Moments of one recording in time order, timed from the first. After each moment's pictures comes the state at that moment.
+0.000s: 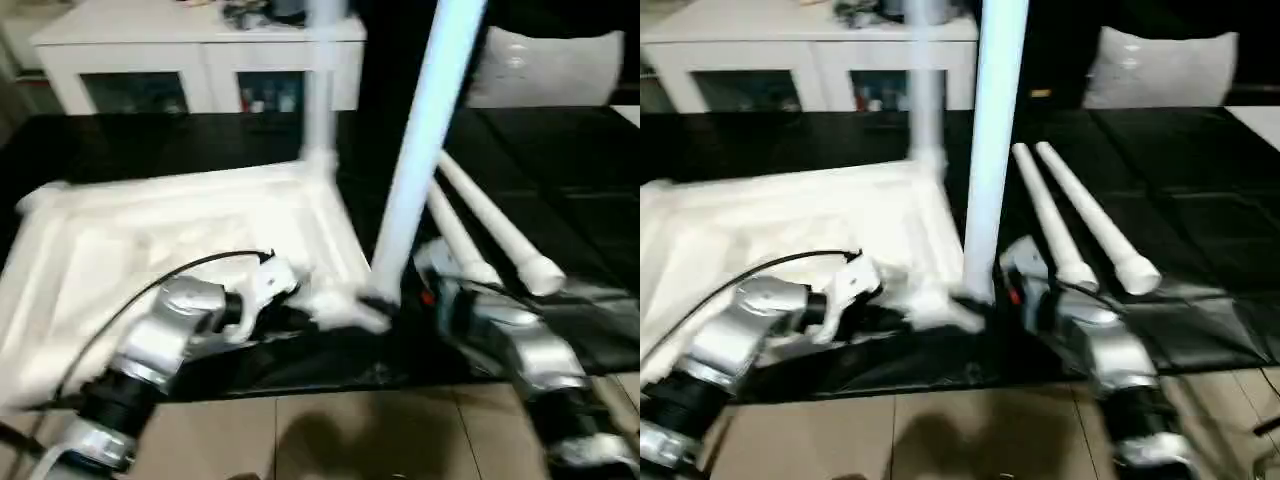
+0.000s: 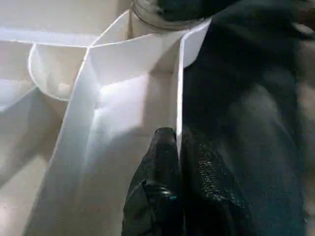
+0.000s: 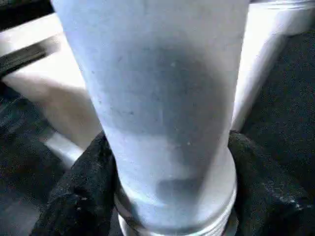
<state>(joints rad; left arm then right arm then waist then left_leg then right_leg) -0.40 0.31 -0.26 0.22 0.00 0.46 -0.97 -0.41 -0.19 0.05 0.49 0.19 0.21 0.76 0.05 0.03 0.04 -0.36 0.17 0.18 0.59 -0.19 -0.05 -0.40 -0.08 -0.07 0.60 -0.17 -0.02</state>
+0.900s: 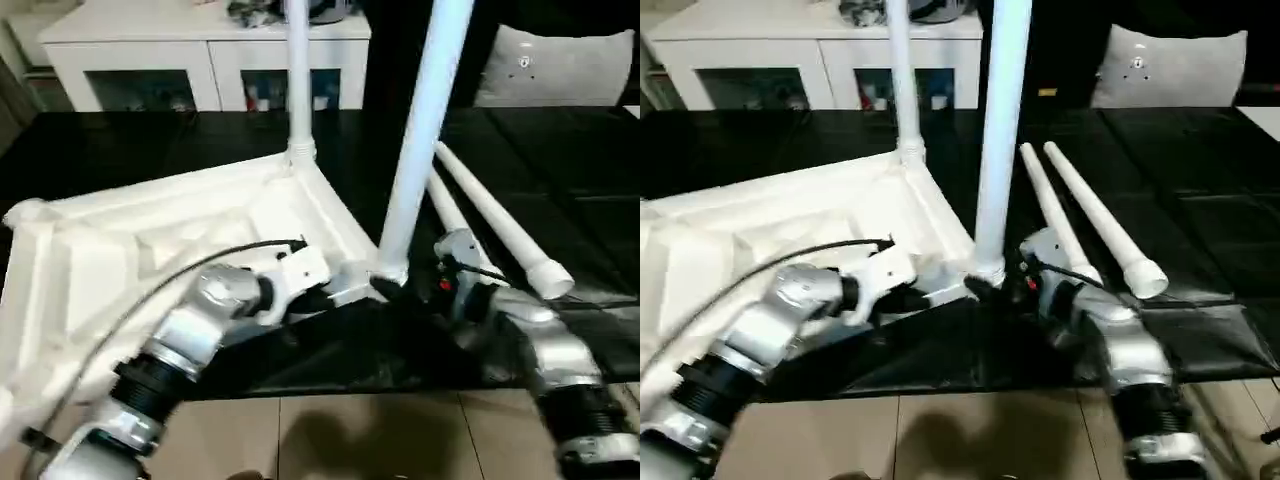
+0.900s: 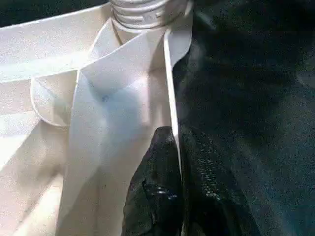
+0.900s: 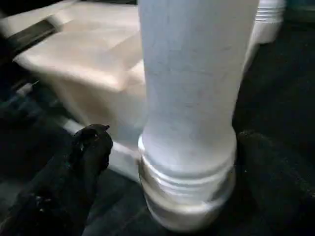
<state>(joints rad) -0.51 0.39 -0.40 0.28 0.11 0.31 -1.00 -0.38 -0.38 0.05 0.42 0.20 0.12 1.00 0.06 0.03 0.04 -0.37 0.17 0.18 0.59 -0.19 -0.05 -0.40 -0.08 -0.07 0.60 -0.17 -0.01</state>
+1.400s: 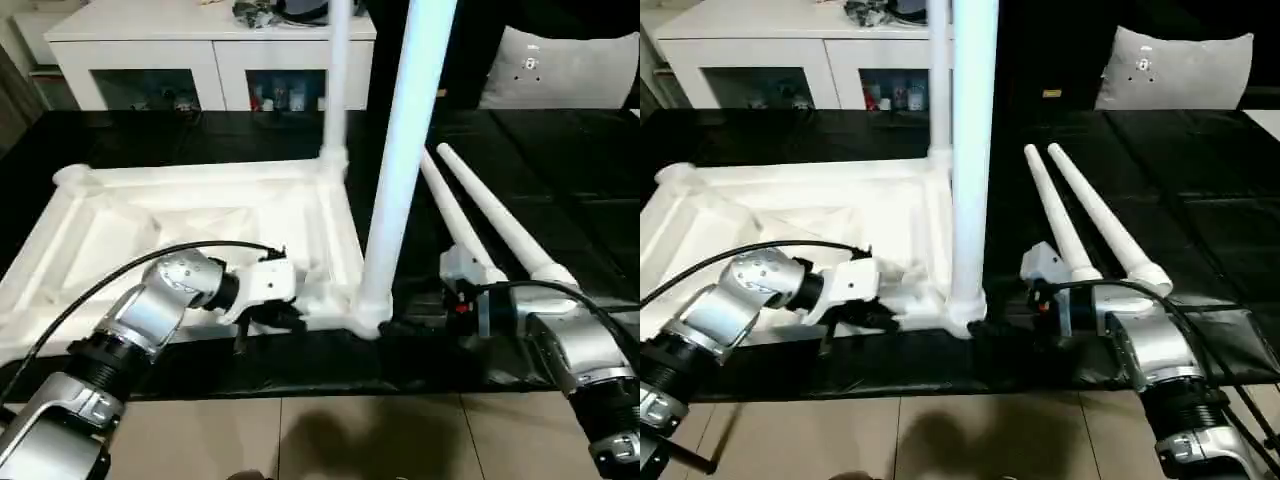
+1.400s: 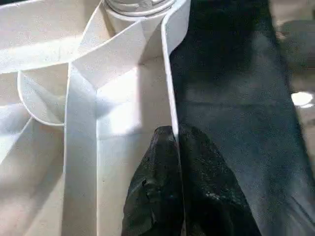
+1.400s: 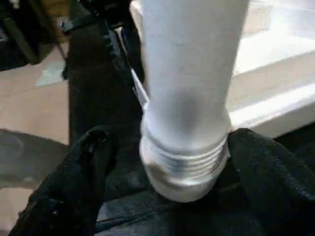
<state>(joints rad) -0.57 0.52 -0.44 0.39 0.07 0.06 -1.31 -0.39 -0.49 0.17 0.38 0.22 0.13 1.29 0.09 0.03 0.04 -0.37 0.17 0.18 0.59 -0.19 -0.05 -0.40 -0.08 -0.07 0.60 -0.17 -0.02</state>
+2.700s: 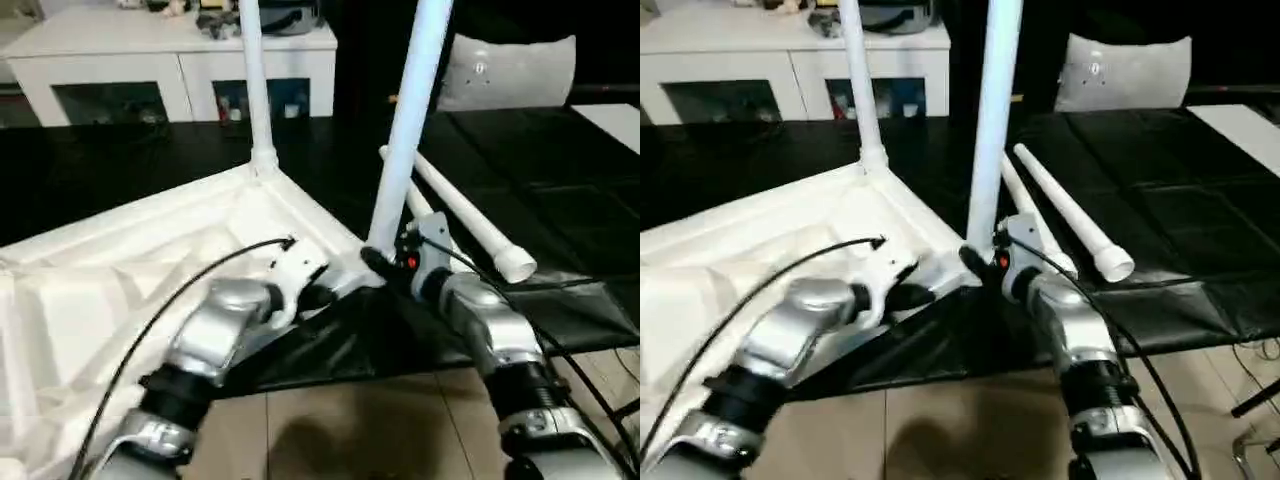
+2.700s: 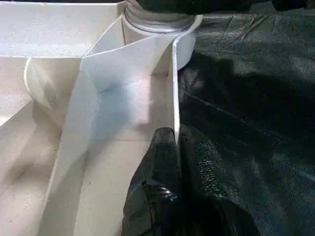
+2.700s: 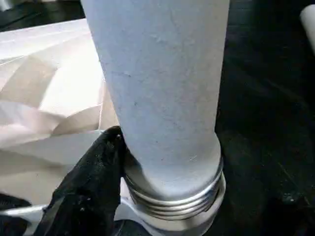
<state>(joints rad) -0.47 0.15 -0.26 0.27 0.08 0.58 -0.76 -0.49 -0.11 -0.02 0.53 0.15 0.28 0.49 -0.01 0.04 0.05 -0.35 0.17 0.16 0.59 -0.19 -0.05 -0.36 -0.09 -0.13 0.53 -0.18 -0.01</state>
